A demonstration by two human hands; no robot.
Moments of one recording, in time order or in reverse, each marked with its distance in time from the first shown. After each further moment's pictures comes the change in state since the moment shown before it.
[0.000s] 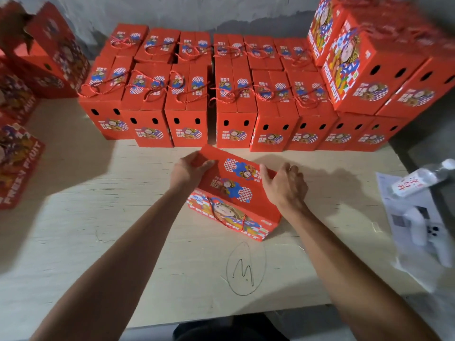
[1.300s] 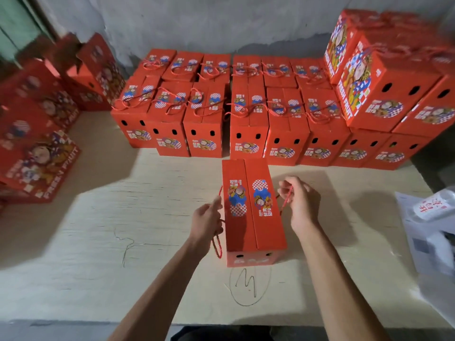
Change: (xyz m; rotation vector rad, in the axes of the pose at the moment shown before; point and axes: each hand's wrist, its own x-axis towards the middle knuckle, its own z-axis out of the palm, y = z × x) left_hand -0.134 0.012 0.034 -0.492 0.010 -0.307; right_hand -0.024 0.023 -0.027 1.491 -0.132 0.315
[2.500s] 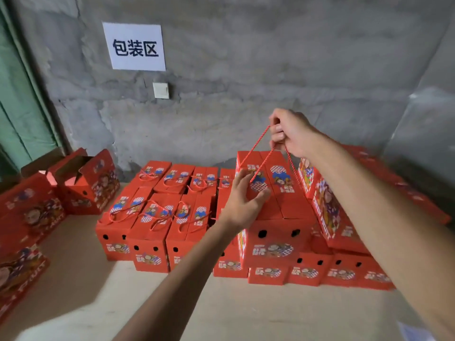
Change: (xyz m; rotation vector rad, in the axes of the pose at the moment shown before) left_hand 0.088 0.313 0.131 0.372 -0.216 0.833; right_hand 0.140 -0.420 0.152 -0.125 -0.400 -0.224
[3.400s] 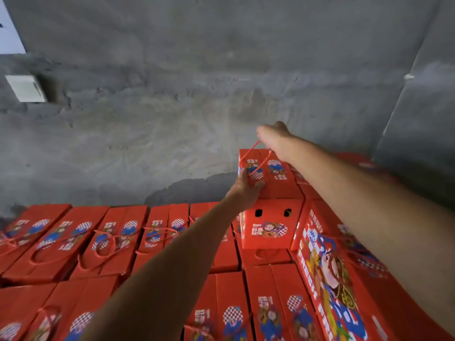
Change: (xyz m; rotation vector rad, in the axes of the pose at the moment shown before) left_hand 0.449 -0.147 0.228 0.065 -0.172 -0.171; right_hand 0.431 0.116 -0.174 -0.436 0.351 0.043
